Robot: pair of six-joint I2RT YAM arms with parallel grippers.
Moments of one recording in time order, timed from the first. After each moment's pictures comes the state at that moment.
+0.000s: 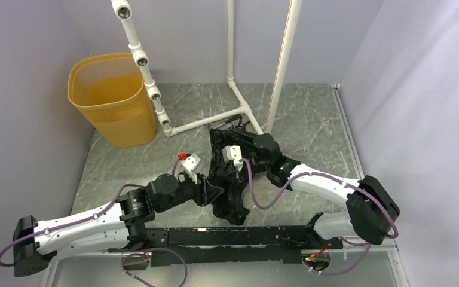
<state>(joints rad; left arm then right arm) -1.15 0.72 0.49 0.00 -0.12 -0.49 0.79 1.32 0.69 0.34 -0.90 -0.38</state>
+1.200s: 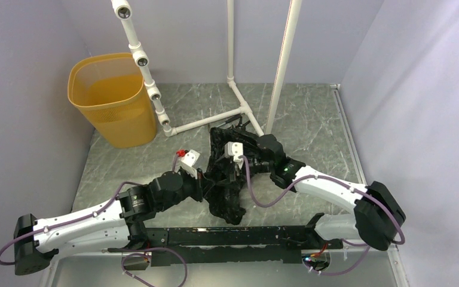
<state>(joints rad) -1.15 0.76 0.56 -0.15 -0.28 -0.52 0.79 1.28 0.68 0.27 -0.78 -0.35</state>
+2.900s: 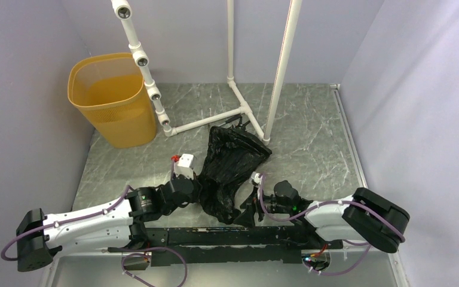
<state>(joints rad) -1.15 0.83 0.51 -0.33 -0.51 -0.76 0.90 1.19 0.01 0.81 -0.51 0.43</state>
